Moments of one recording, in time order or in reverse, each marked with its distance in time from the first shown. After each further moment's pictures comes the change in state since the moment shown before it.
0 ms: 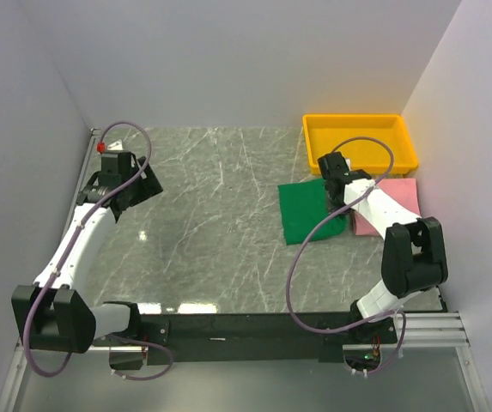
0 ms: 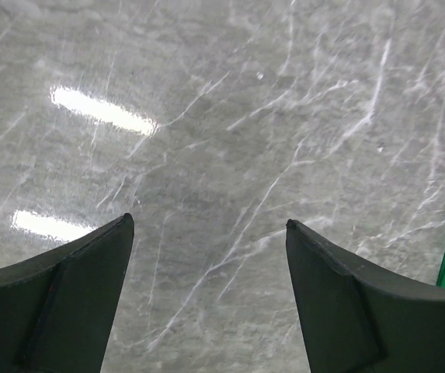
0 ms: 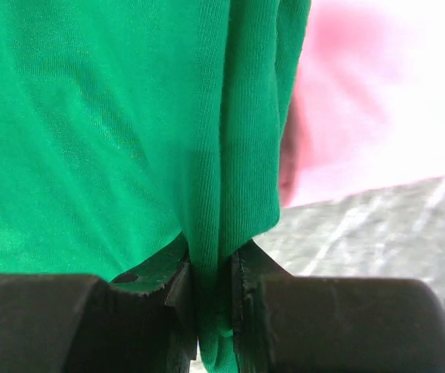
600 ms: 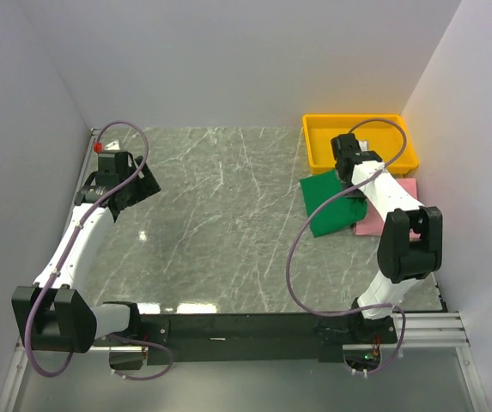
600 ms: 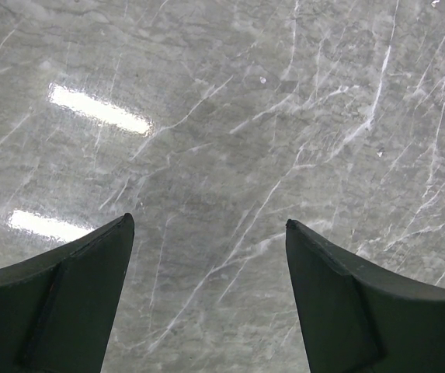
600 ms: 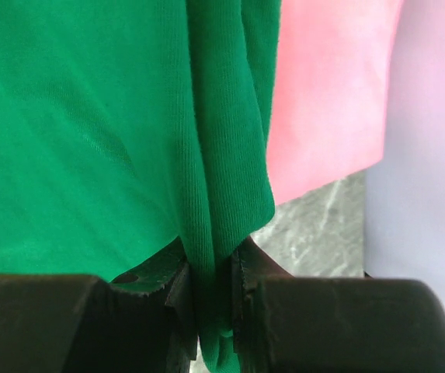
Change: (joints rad) left arm 0.020 -0.009 0.000 0.005 0.013 0.000; right arm -0.100 0.108 0.218 -0.105 0.184 -0.074
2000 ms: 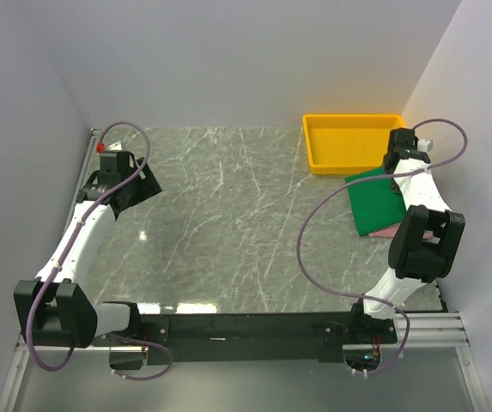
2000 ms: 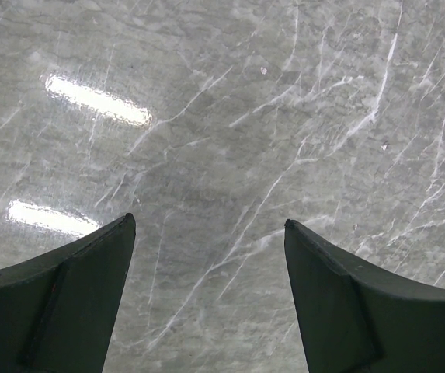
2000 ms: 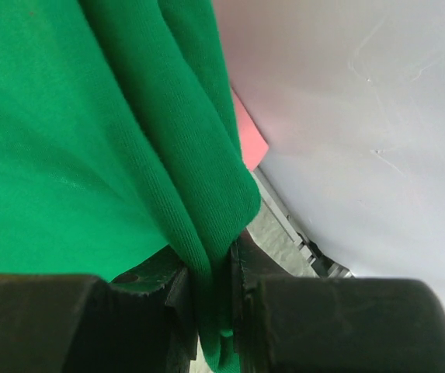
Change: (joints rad) left arm 0.002 0.026 0.000 0.000 0.021 0.003; right arm -0.349 0.010 0.059 0.068 0.098 -0.040
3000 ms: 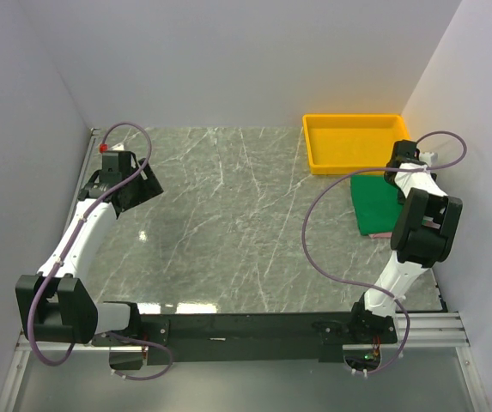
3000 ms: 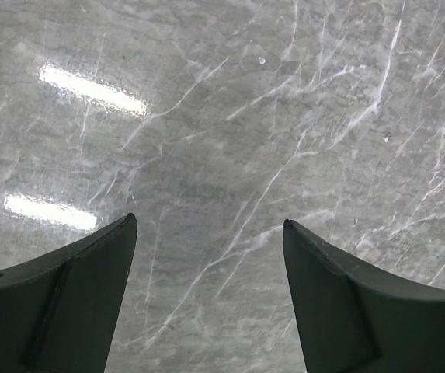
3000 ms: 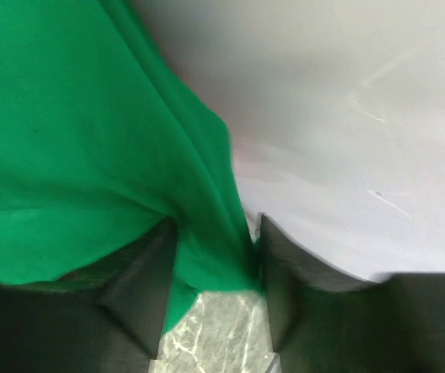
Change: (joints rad) left arm 0.000 0.025 0.000 0.000 0.025 0.001; right arm -0.092 0.159 -0.058 0.161 0.132 -0.055
